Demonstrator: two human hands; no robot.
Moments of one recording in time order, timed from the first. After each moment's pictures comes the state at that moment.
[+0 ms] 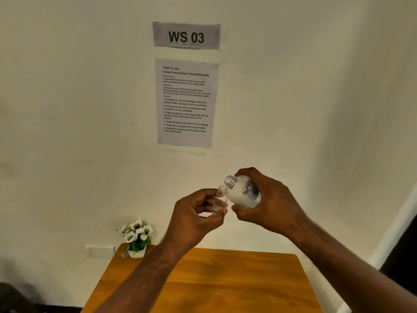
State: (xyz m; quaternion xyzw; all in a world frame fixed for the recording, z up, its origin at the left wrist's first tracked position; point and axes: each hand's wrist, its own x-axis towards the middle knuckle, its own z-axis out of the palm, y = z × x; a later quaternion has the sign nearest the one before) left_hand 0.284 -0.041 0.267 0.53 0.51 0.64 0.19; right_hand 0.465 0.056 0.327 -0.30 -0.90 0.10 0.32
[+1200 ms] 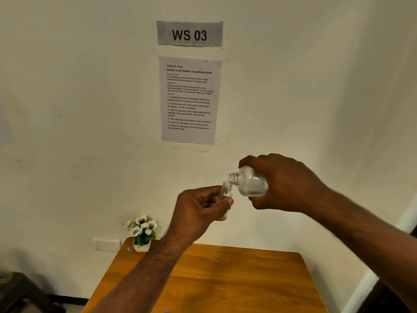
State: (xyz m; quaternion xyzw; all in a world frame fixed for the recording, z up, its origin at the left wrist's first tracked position) left_hand 0.303 -0.048 0.280 0.50 0.48 0.68 0.24; right_hand 0.483 0.055 0.380 -0.28 -0.94 -0.11 0.17
